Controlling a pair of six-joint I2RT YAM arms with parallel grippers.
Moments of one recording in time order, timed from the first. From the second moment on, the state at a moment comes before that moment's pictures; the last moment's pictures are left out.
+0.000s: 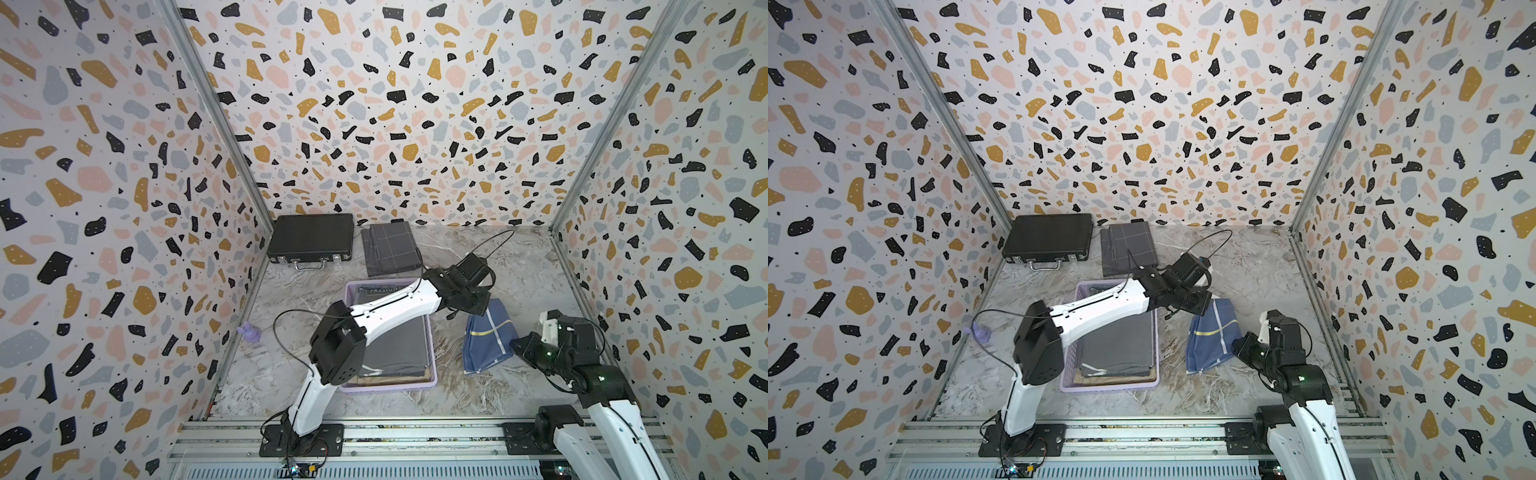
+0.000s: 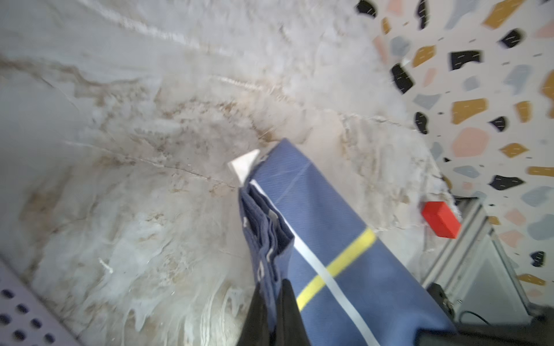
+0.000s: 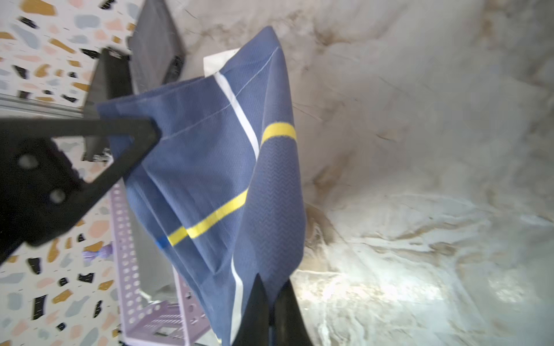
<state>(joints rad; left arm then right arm) -0.99 2.00 1.85 -0.66 0.08 -0.48 0.10 0.58 0.62 -0.85 -0.39 0.70</state>
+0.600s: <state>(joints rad) -0.68 1.47 1.38 -0.81 -0.06 -0.36 0.92 1.05 0.78 -0.53 -0.13 0.86</state>
